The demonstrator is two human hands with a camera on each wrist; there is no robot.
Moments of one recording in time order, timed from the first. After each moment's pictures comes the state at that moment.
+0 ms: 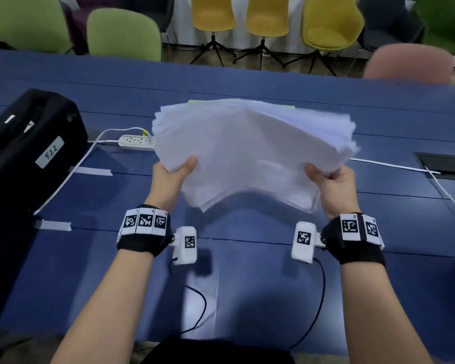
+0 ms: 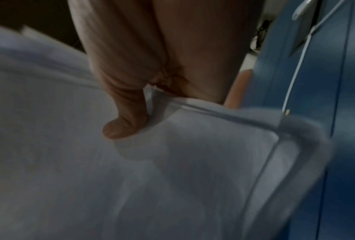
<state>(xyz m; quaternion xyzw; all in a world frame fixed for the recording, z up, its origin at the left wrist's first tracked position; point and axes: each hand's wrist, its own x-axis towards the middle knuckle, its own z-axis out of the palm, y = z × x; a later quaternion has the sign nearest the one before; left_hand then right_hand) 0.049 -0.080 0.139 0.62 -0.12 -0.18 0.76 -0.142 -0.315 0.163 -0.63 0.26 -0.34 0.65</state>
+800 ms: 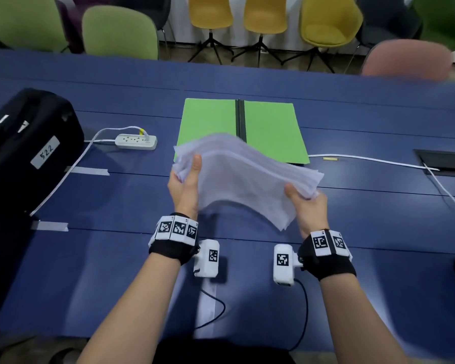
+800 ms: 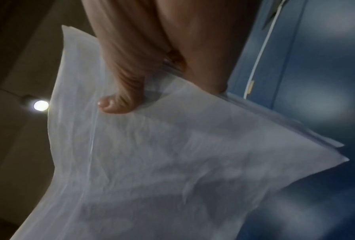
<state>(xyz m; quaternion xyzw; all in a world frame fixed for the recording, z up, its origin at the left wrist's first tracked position) 0.018 -0.121 0.117 0.61 0.07 -0.11 0.78 -0.141 -0.287 0.107 -0.55 0.35 -0.31 0.69</state>
